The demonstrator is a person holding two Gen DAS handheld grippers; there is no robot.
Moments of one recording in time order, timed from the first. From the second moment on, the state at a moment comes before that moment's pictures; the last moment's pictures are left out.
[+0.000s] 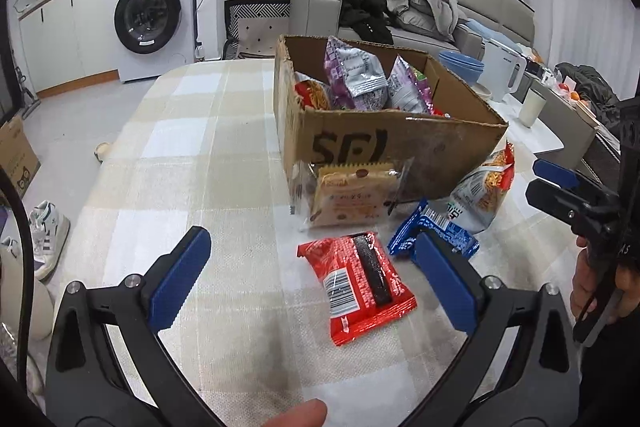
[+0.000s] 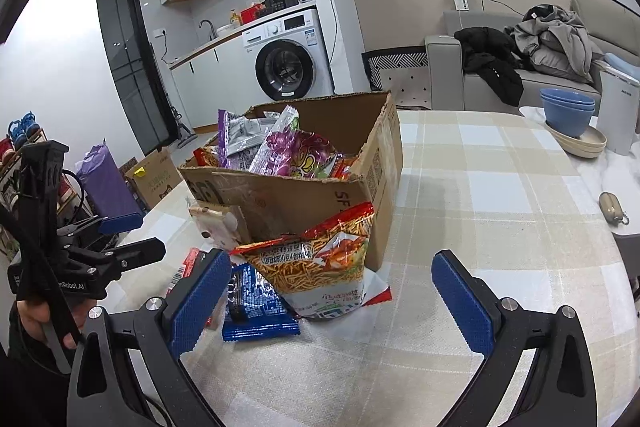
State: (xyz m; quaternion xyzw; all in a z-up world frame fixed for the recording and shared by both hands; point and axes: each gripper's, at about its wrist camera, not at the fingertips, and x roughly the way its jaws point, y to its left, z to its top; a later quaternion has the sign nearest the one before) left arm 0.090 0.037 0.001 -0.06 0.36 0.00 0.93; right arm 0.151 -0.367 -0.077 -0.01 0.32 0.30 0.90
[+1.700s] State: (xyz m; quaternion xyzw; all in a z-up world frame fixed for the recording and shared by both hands) left arm 0.097 0.024 -0.048 -0.06 0.39 -0.04 0.92; right arm 0.166 -0.335 -0.108 -0.05 0.36 0.28 0.89
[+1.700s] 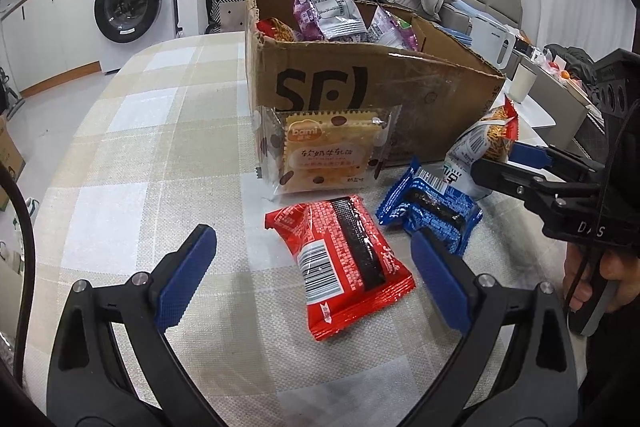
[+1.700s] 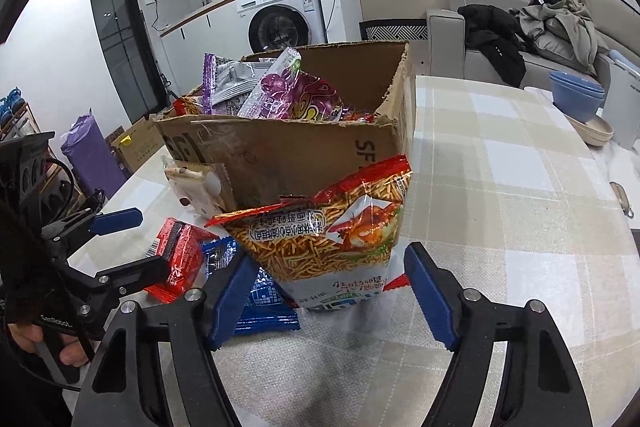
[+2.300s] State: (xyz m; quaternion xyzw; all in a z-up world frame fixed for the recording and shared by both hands) left arm 0.100 0.030 -0.052 -0.07 0.40 -0.04 0.91; right arm 0.145 -0.349 -0.088 -0.04 0.32 0.30 0.90
